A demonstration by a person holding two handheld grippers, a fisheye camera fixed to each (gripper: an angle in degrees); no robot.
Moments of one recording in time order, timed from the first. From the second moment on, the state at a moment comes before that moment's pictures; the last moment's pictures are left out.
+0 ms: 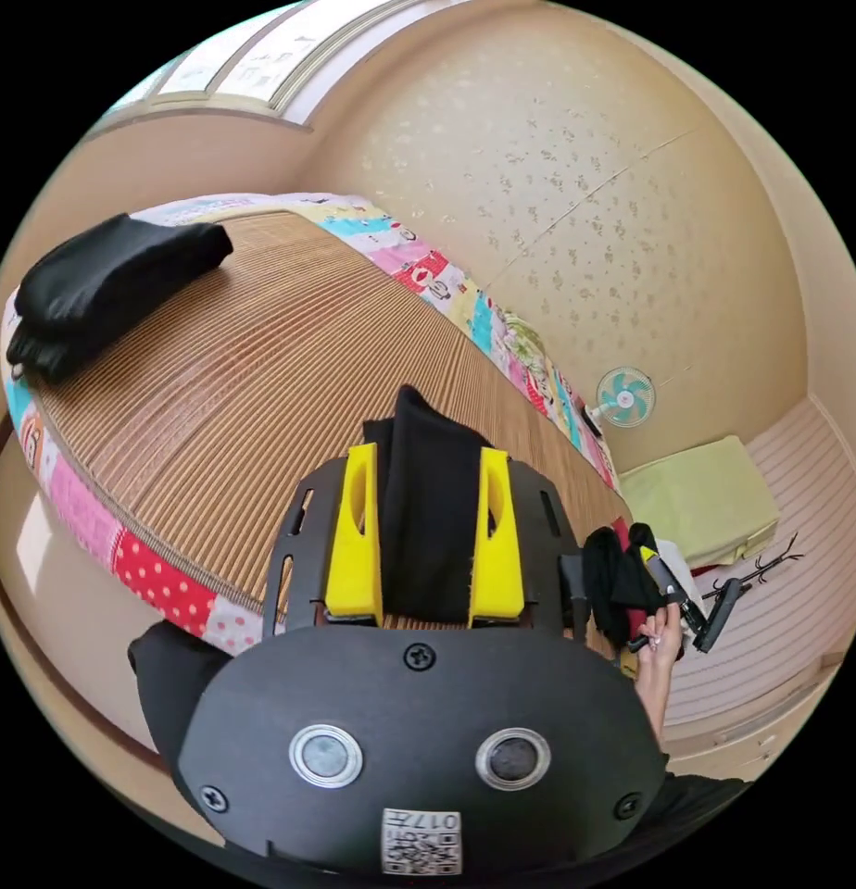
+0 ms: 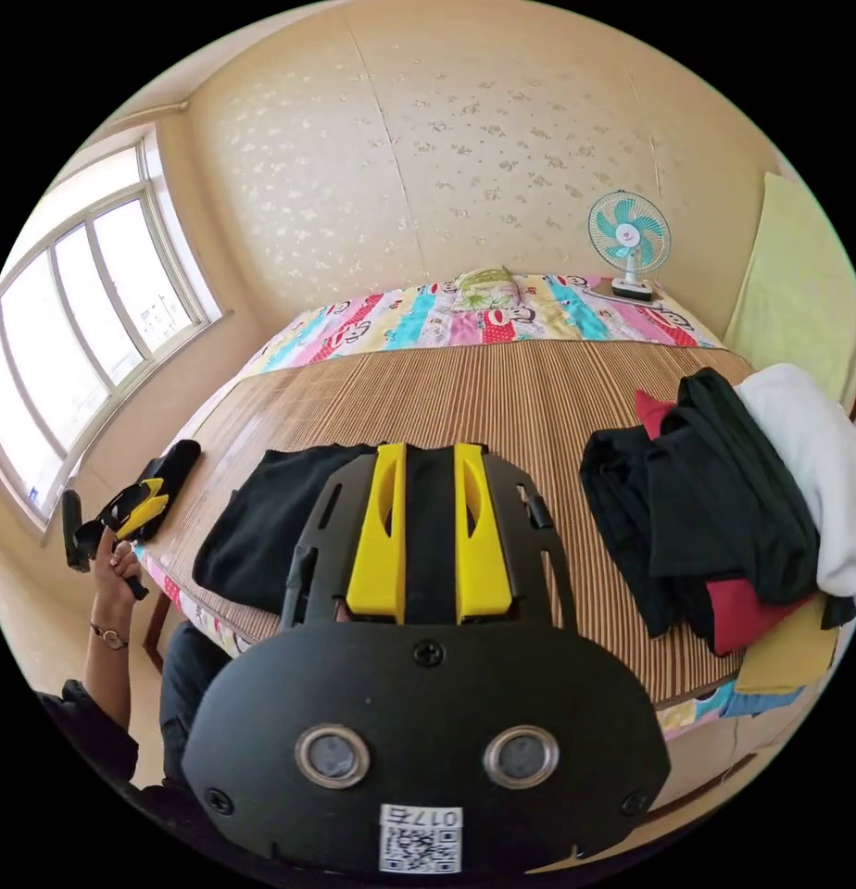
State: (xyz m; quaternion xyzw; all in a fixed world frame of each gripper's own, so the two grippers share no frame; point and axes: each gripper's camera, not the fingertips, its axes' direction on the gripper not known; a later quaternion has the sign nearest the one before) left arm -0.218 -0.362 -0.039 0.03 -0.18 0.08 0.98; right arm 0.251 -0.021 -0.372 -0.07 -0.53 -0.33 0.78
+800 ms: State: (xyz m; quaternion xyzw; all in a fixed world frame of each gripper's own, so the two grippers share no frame) left arm -0.047 -0.202 0.169 -0.18 0.07 0.29 0.94; right arm 0.364 0.065 -0.168 -0.08 -0.58 -0.20 0.78
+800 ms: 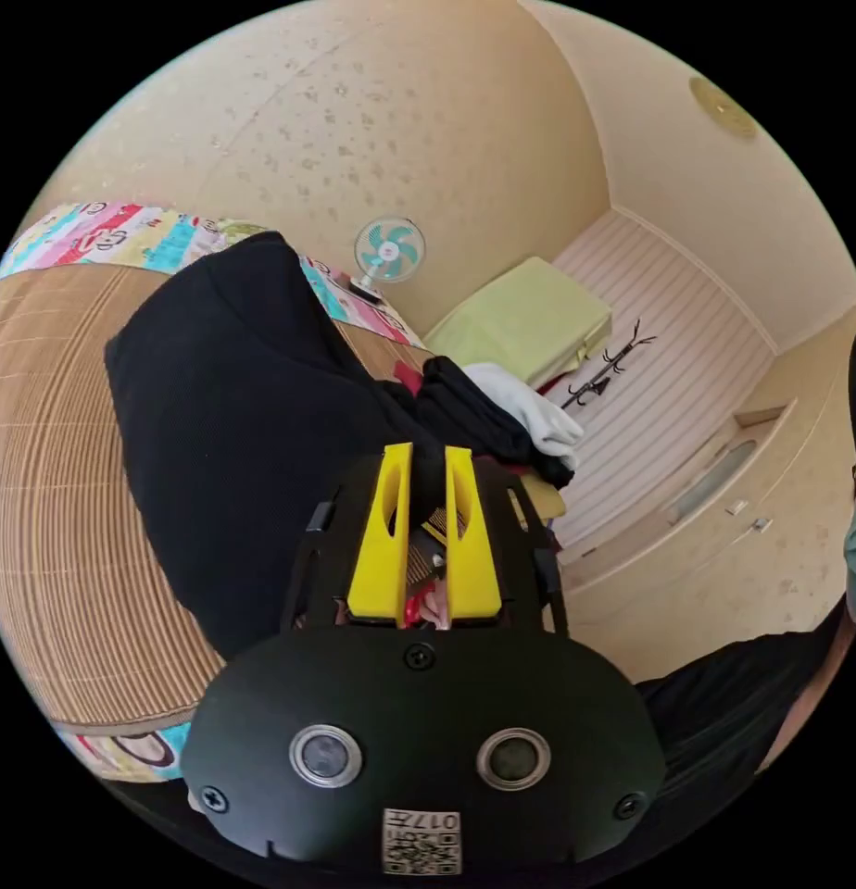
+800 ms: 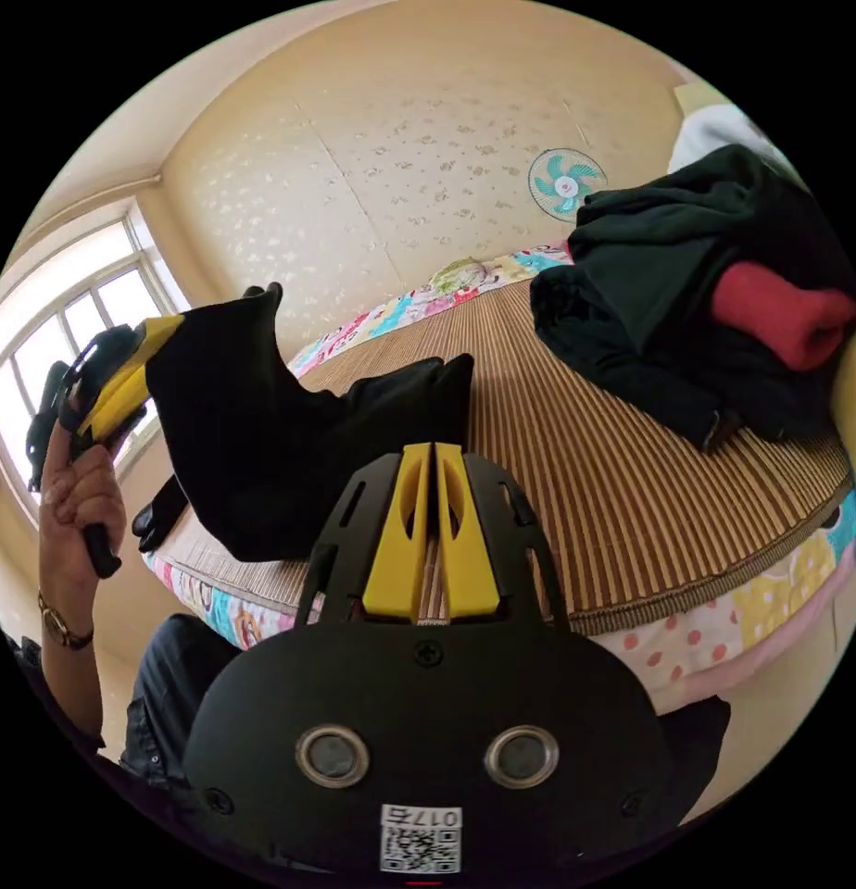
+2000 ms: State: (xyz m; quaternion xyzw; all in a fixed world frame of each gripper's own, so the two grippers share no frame) left arm -0.155 -0.193 -0.045 -0.26 0.13 0.10 0.95; right arm 0.431 0.044 -0.009 -0.45 -0.79 0.08 0.40
